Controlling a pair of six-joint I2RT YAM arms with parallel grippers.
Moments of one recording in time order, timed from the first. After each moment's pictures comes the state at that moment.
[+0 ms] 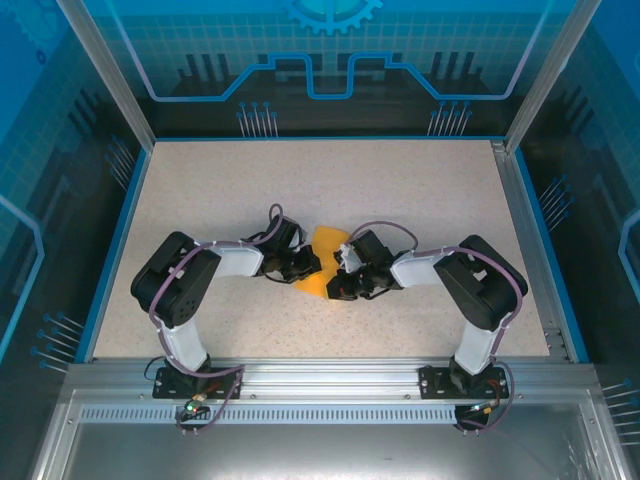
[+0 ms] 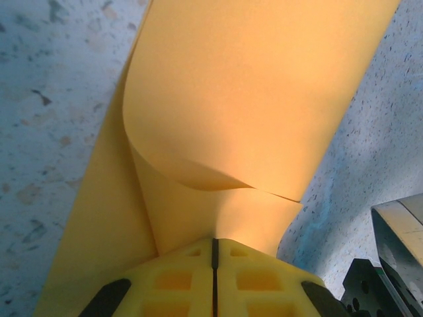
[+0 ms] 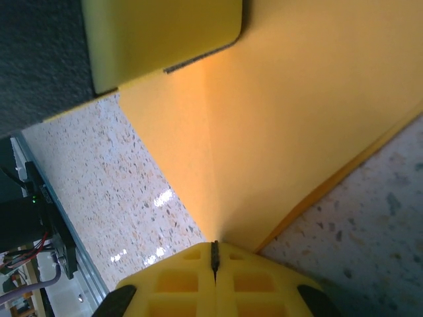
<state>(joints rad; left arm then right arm) -0.49 1.80 0.83 0.00 0.46 -0.92 0.65 1.78 0.77 -0.01 -0.64 0.64</state>
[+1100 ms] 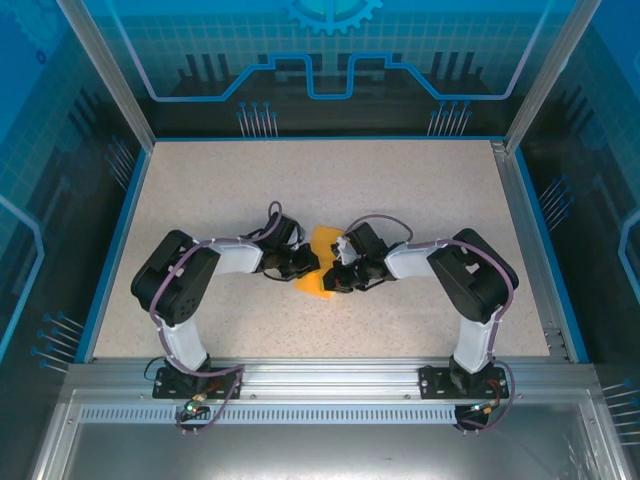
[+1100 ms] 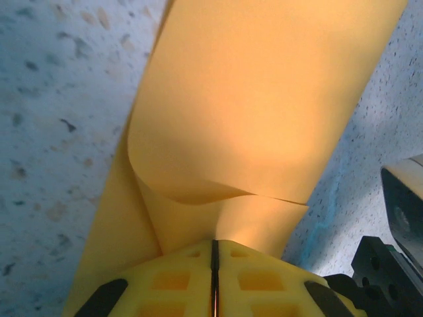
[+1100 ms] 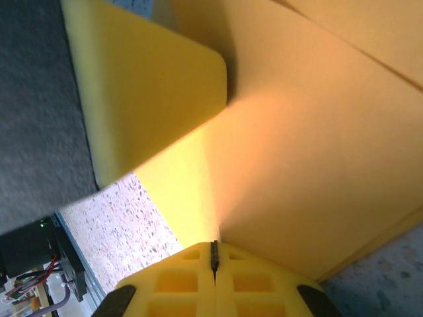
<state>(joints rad) -0.46 1.81 0.86 -0.05 0.47 -0.87 0.63 1.86 0.87 -0.05 -0.63 0.65</state>
